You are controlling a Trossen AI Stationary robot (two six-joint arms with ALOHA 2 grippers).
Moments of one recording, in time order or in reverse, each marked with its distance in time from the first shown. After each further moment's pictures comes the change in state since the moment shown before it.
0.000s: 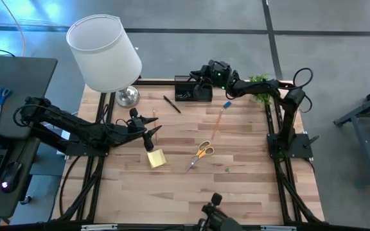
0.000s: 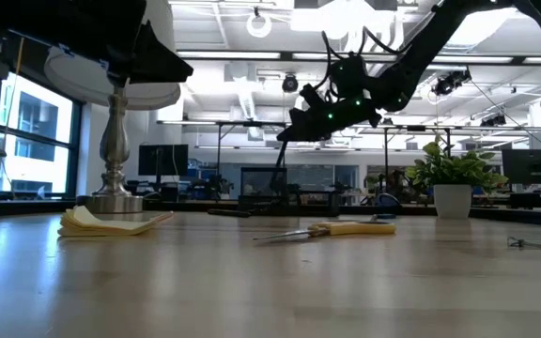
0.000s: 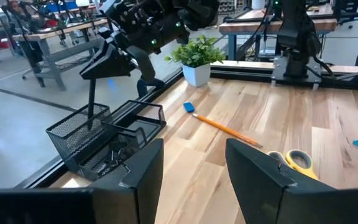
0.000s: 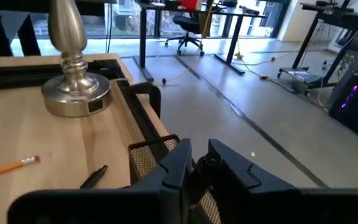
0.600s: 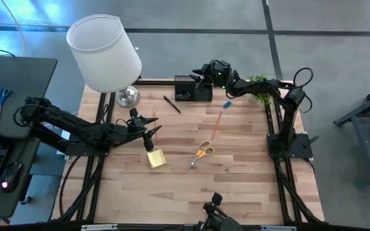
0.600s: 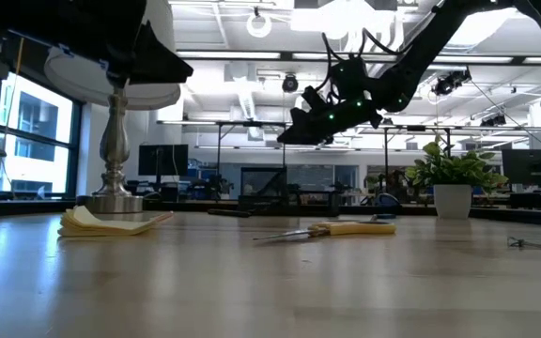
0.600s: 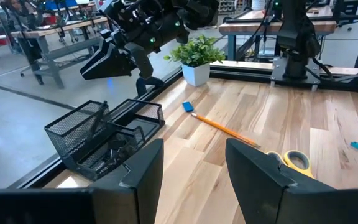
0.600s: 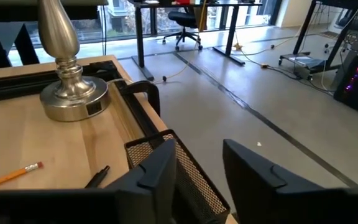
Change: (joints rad) left arm 0.000 0.000 0.000 -0.006 0.001 -0.015; right arm -0.007 0.000 0.000 -0.016 -0.003 0.071
